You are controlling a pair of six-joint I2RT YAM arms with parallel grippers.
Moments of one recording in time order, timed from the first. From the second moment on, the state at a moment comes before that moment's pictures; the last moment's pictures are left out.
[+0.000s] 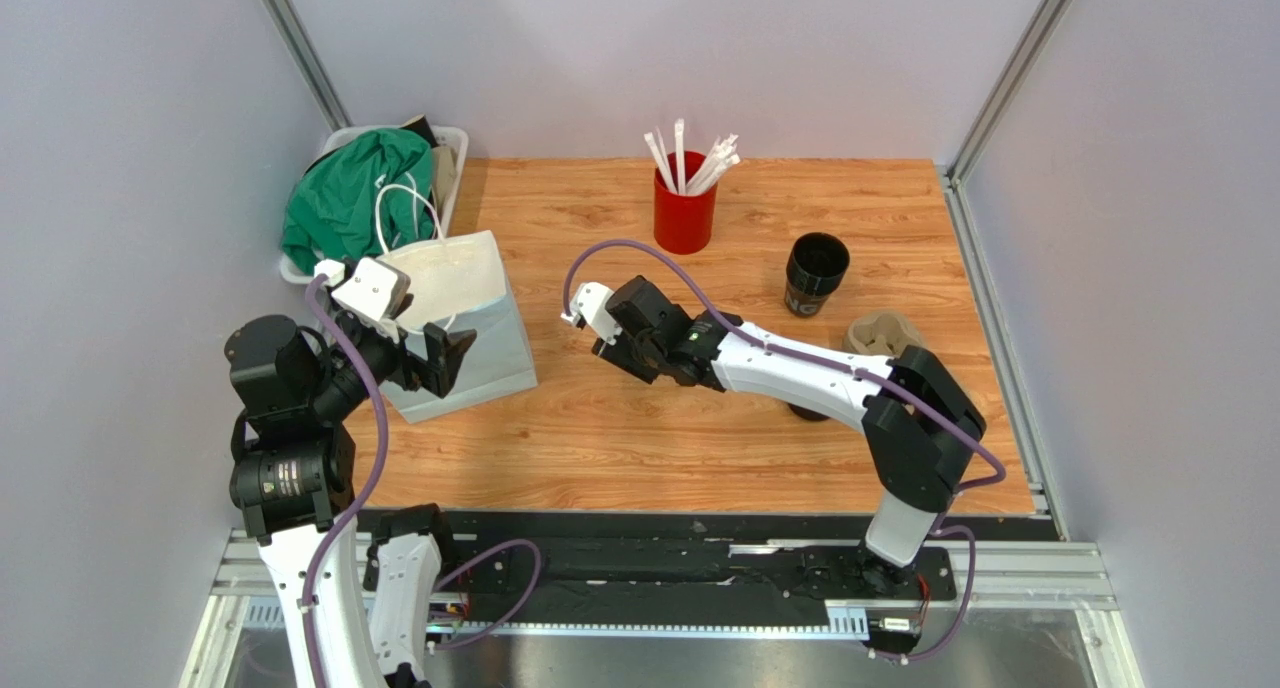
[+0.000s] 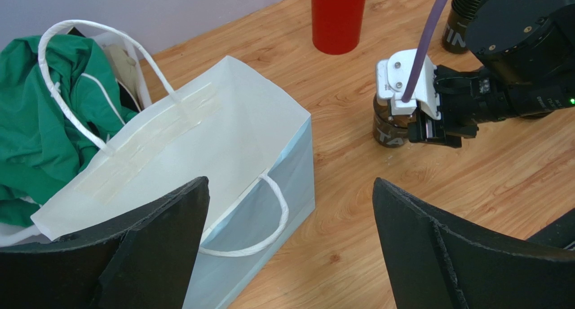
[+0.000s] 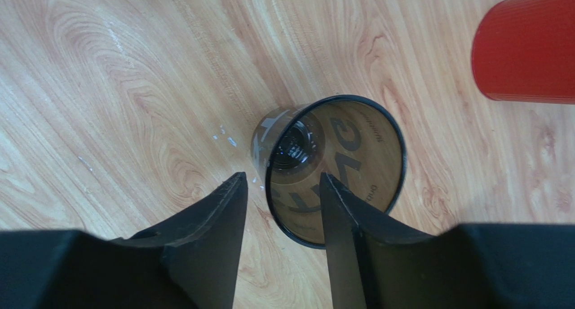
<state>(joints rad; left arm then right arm) 0.25 0.61 1.11 -0.77 0.72 0.25 0.94 1.74 1.27 -0.36 0.21 -0.31</state>
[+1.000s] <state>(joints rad) 0.25 0.57 1.10 -0.76 0.73 0.24 0.45 1.04 0.94 -0.78 0.03 -0.43</state>
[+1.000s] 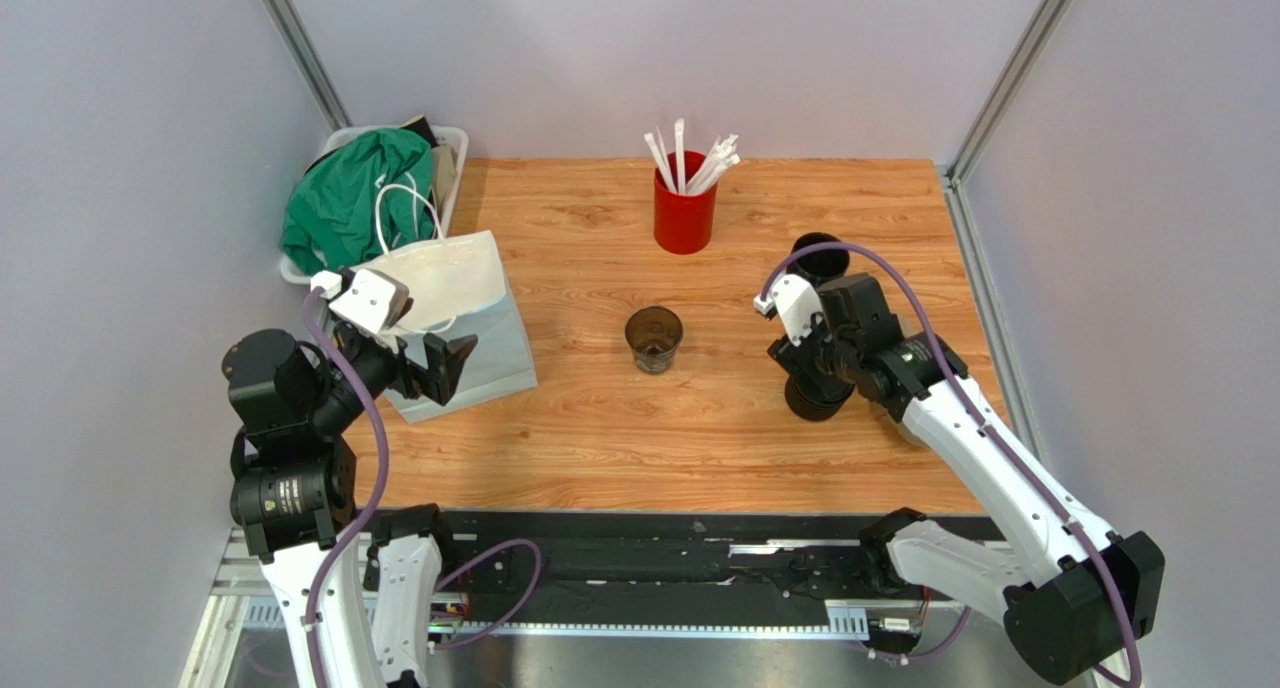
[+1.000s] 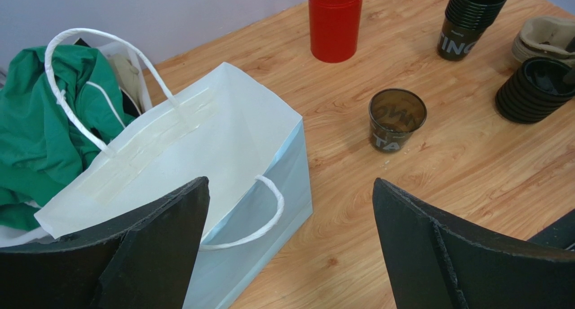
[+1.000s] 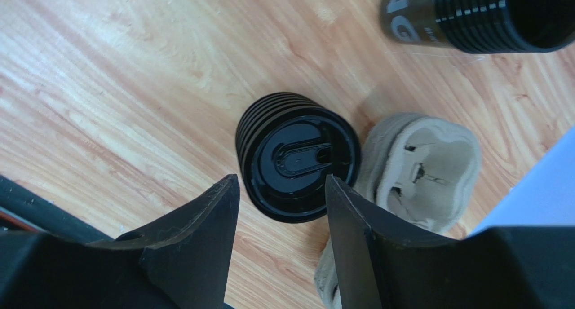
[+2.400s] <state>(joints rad) 0.27 0.55 1.08 -0.74 0.73 0.23 0.45 1.08 0.74 -0.60 0.03 -0.43</state>
